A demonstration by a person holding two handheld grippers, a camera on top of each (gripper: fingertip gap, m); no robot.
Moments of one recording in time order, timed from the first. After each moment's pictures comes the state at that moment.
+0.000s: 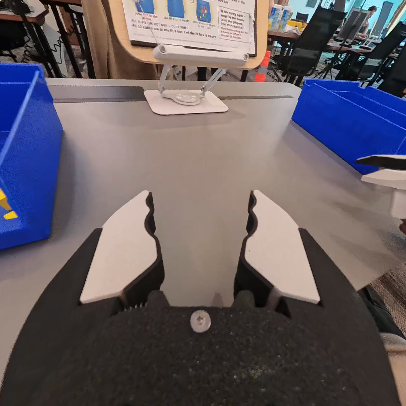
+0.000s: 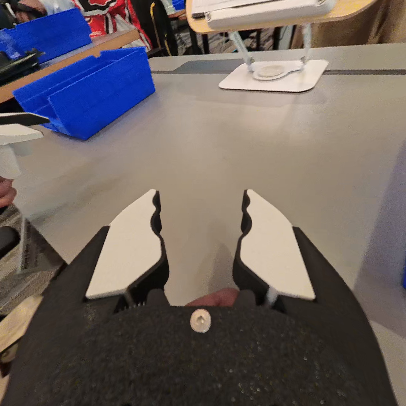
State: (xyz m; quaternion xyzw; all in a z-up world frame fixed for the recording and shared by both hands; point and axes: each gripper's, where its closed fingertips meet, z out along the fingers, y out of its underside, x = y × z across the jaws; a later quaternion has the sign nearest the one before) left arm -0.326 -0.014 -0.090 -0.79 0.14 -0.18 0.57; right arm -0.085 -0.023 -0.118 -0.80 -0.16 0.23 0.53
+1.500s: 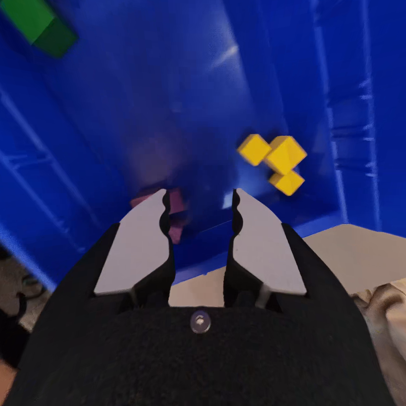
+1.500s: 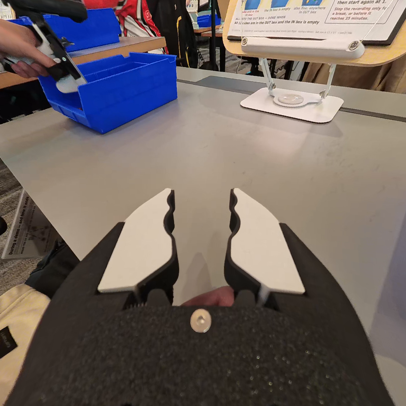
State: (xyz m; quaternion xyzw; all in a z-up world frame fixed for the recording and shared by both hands) left arm -0.580 0.115 -0.146 -0.97 0.22 -0.03 0.10; right arm -0.116 -0.034 -0.105 -0.77 -0.22 0.21 0.56
